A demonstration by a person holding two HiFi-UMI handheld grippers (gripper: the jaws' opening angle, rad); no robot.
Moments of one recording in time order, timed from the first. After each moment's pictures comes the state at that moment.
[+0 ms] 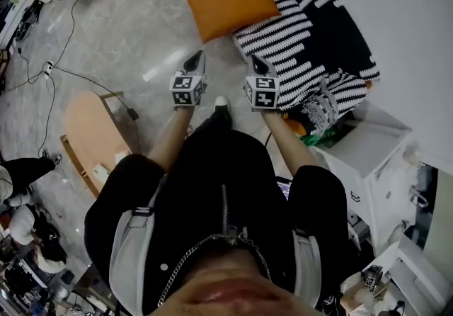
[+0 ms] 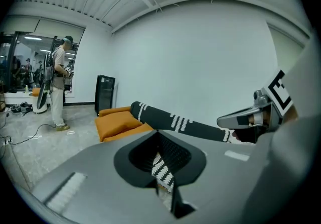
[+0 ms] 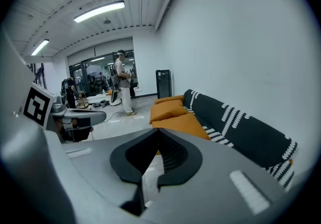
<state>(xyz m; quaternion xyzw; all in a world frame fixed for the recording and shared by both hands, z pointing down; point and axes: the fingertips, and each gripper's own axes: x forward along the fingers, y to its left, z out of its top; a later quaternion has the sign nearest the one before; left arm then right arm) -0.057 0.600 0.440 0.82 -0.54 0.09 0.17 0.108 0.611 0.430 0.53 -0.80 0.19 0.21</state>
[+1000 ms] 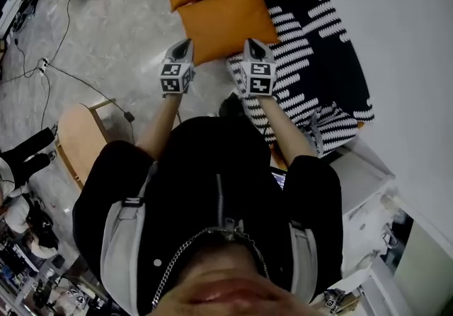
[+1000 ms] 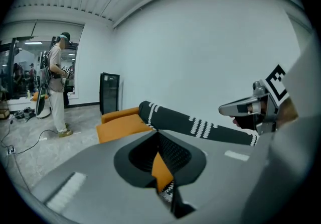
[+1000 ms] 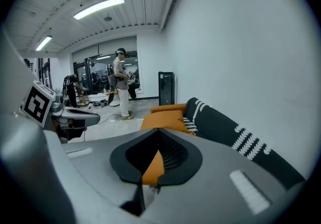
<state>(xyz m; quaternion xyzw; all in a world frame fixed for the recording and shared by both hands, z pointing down) -0.055 0.352 0.460 0.79 -0.57 0.13 0.18 0.132 0.335 0.436 0.50 -0.82 0.16 0.21</state>
